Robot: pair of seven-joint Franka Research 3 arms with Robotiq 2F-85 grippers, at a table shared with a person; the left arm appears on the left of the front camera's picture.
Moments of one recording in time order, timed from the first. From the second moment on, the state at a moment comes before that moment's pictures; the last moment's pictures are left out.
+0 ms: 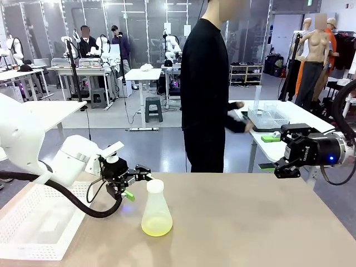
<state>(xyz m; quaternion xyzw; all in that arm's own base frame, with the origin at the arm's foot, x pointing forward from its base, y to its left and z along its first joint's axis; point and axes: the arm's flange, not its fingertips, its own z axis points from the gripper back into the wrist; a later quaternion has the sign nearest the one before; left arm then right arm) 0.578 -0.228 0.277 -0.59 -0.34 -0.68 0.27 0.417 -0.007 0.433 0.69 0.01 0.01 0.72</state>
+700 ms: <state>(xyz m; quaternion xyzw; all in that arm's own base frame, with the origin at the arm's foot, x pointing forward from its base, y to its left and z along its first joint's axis) 0.567 -0.249 0.265 -0.62 -0.31 -0.66 0.28 0.417 -0.007 0.433 0.69 0.01 0.01 0.72</state>
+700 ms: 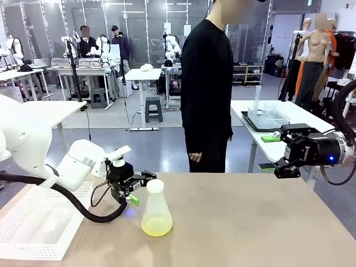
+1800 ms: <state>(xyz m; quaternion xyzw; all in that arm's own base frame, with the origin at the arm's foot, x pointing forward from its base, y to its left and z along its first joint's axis) 0.561 -0.293 0.252 -0.65 -0.27 -0.65 0.28 0.417 -0.007 0.433 0.69 0.01 0.01 0.72</state>
